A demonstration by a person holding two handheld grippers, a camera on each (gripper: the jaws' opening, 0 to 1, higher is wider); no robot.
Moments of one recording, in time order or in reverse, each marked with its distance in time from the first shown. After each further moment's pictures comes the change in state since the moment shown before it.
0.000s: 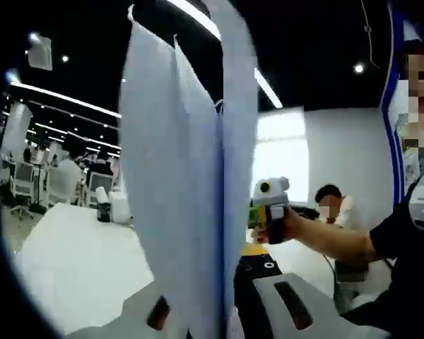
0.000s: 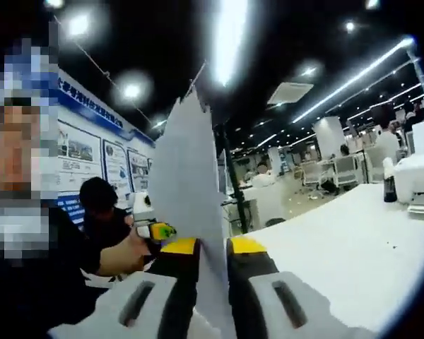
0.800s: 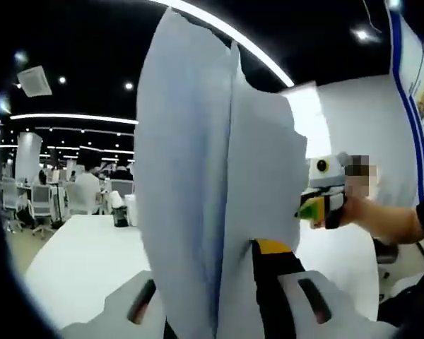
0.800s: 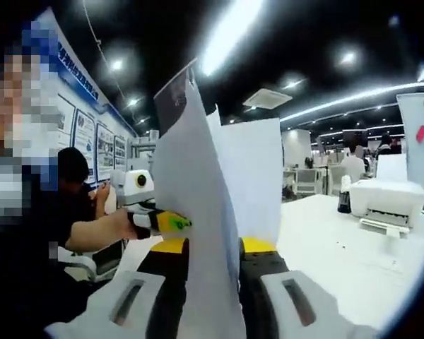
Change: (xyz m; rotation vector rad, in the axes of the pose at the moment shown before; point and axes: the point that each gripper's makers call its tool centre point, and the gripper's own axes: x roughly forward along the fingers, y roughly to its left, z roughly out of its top) left arm 0.058 0.009 -0.043 0.101 0.065 0.077; right arm -0.036 -0.011 -0.034 -0.147 0.087 -0.228
